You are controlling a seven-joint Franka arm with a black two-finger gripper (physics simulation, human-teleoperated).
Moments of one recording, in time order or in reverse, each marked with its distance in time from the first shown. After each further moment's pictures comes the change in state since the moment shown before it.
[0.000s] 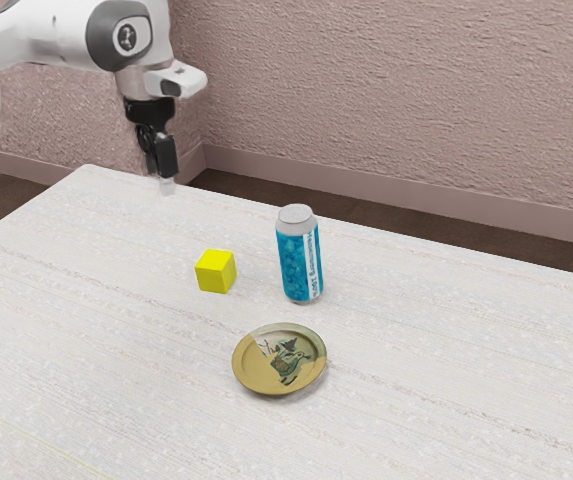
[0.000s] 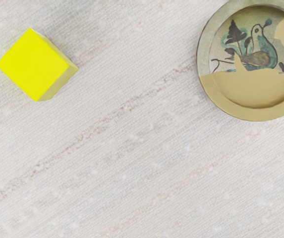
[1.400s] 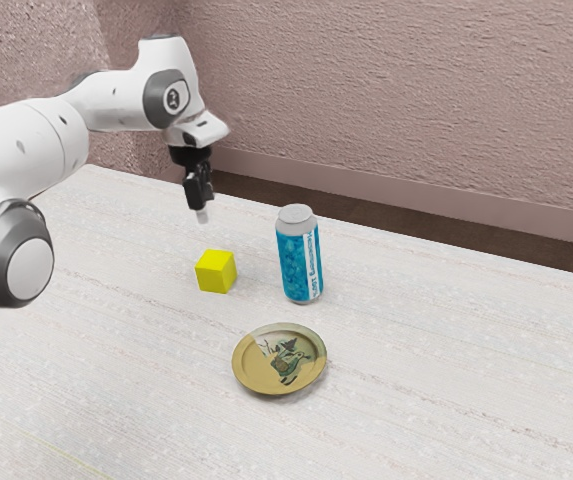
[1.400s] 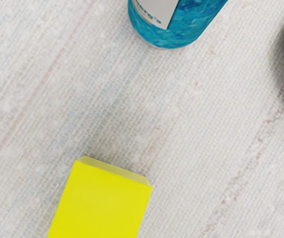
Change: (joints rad) arm 0.100 0.450 0.007 0.326 -0.183 0.182 0.538
